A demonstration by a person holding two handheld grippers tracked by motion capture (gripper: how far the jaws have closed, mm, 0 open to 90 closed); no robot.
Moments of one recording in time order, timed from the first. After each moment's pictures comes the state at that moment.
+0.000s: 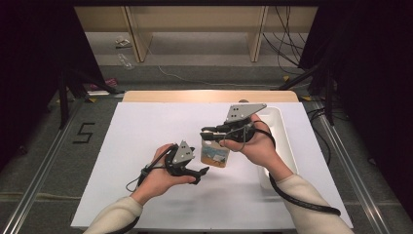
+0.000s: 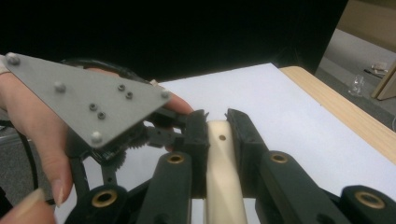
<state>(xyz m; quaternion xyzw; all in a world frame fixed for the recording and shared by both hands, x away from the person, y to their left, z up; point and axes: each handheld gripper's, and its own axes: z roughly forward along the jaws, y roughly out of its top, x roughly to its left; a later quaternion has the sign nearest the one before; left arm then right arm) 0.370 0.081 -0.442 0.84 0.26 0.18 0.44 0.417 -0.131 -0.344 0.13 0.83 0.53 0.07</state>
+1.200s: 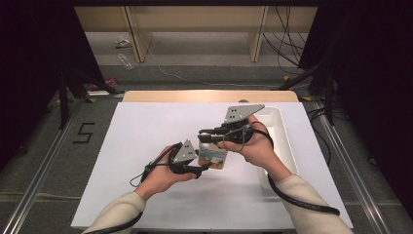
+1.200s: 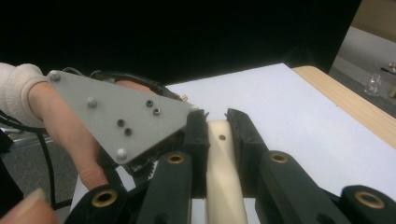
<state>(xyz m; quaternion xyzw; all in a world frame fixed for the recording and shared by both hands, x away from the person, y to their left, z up) 0.383 0.079 -0.451 0.84 0.19 0.16 0.47 0.415 -0.127 -0.347 0.13 0.83 0.54 0.05</state>
